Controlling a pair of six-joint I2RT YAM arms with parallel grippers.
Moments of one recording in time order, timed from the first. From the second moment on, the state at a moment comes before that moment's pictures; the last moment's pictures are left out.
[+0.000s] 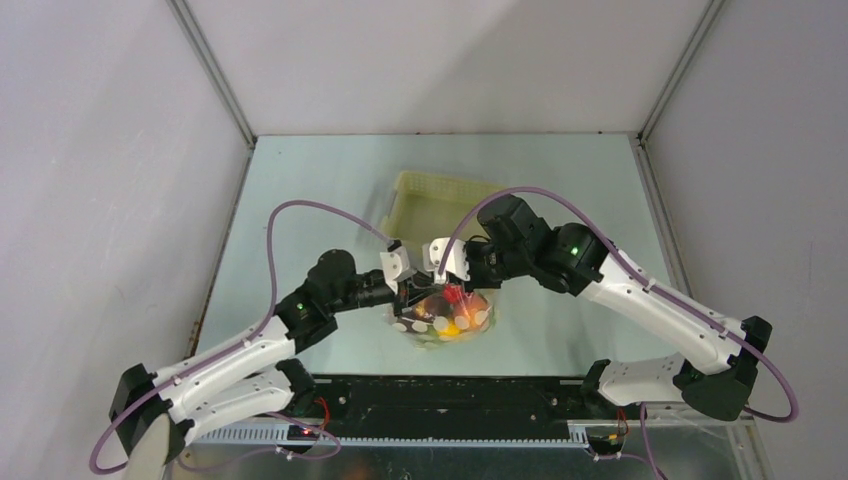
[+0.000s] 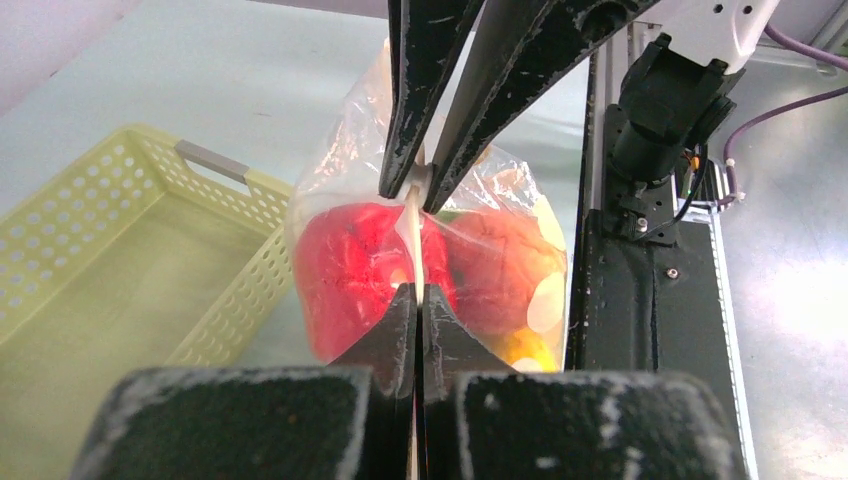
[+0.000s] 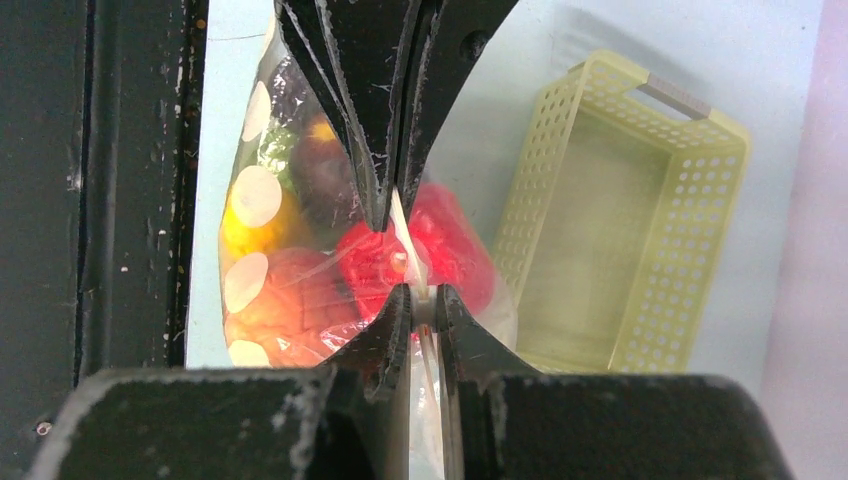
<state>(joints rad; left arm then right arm) -0.84 0.88 0.57 0.19 0.49 0.05 0.97 1.26 1.39 -0.88 -0.27 -0.73</state>
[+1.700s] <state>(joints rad) -0.86 0.70 0.49 0.11 0.39 0.18 0.80 1.23 1.39 -0.93 -0.20 -0.81</state>
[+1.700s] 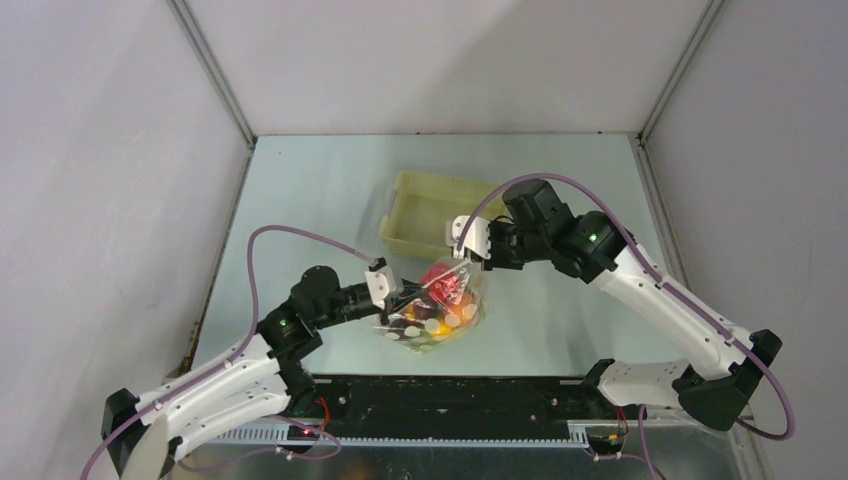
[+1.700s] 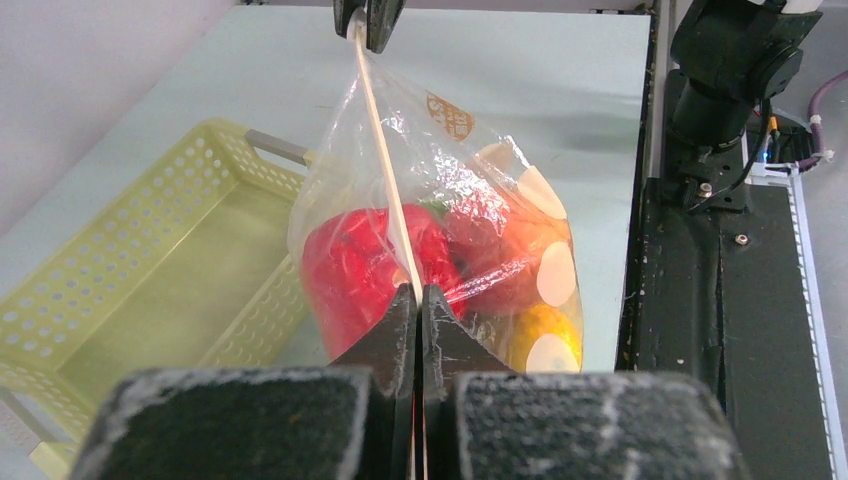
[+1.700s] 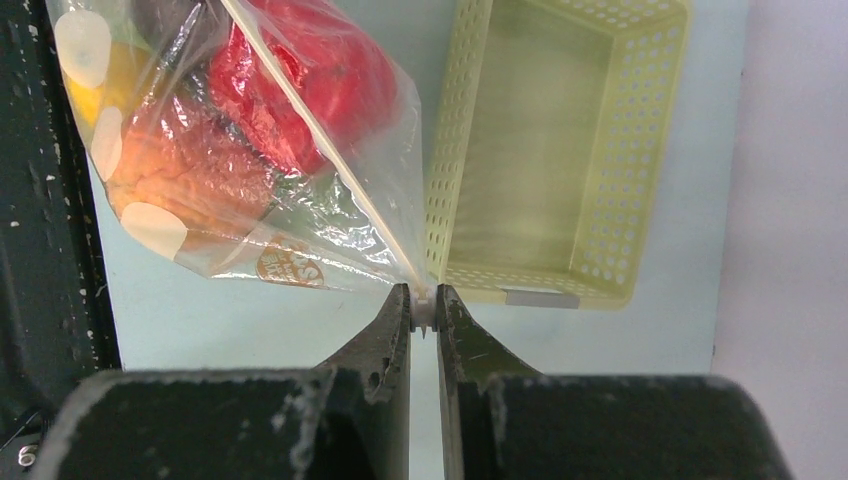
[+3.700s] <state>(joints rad) -0.85 0.44 0.68 -0.51 -0.76 -0.52 0.75 0.47 0.78 -0.29 0.18 -0.07</state>
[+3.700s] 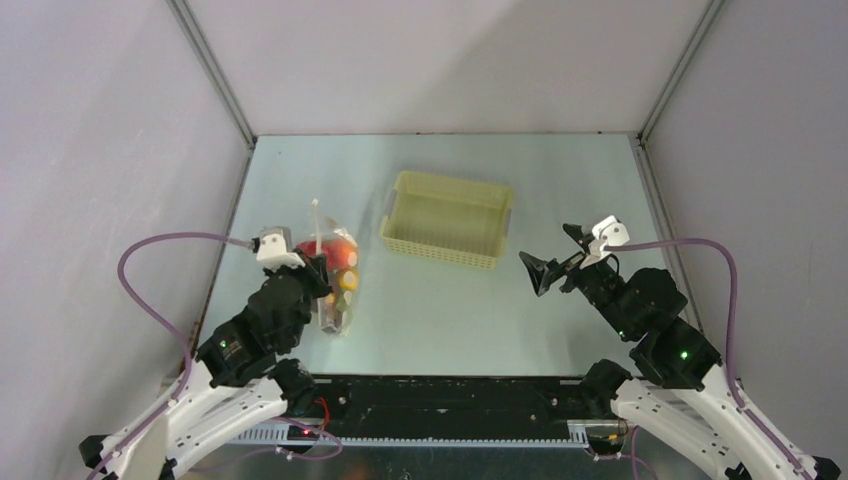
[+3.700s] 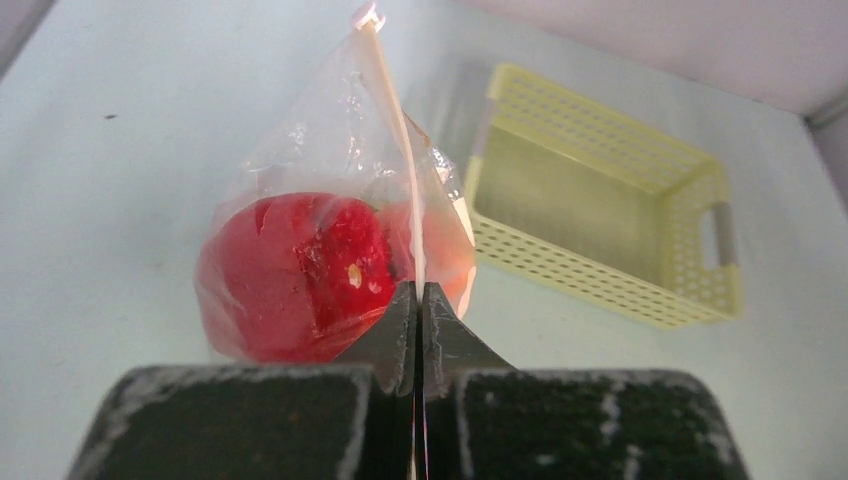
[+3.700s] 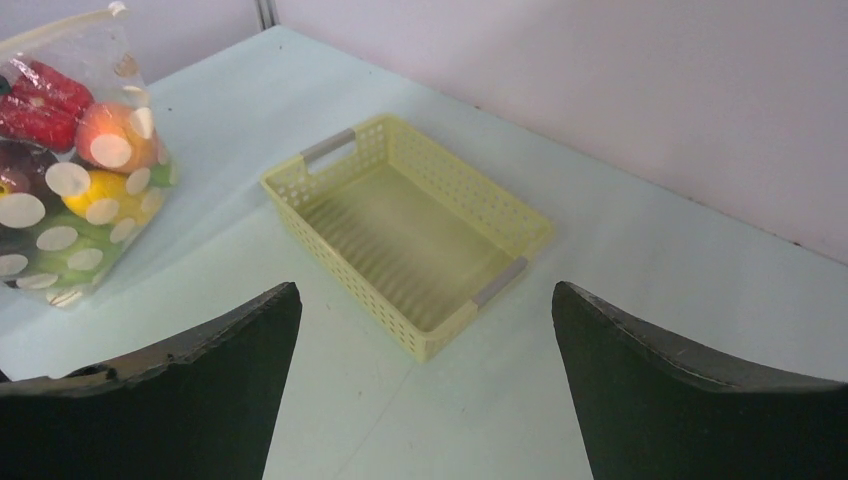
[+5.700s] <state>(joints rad) -0.04 0.45 0.66 -0.44 -0.36 -0.86 0.70 0.56 0.75 -0.37 0.46 0.27</state>
